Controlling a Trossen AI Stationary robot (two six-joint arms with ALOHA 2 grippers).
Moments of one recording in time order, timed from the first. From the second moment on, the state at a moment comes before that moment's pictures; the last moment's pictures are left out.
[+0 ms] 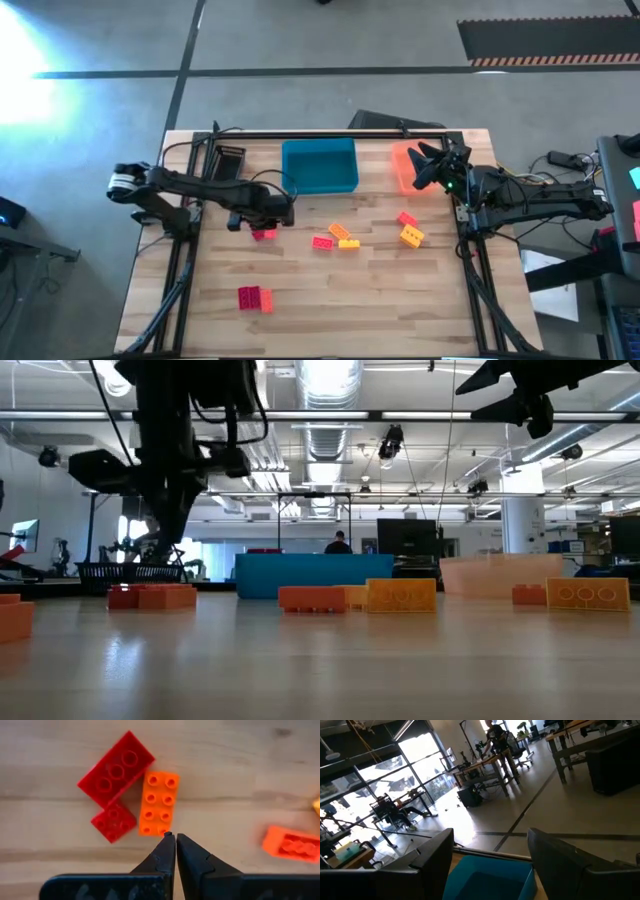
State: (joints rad) left arm -0.01 1.49 1.02 -0.92 -0.04 -1.62; right arm -0.01 0.62 0.53 0.11 0.80 0.44
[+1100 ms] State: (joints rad) left arm 0.01 1.69 1.01 -0.85 -0.06 -1.42; right arm -0.01 0.62 0.53 0.11 0.81 0.44
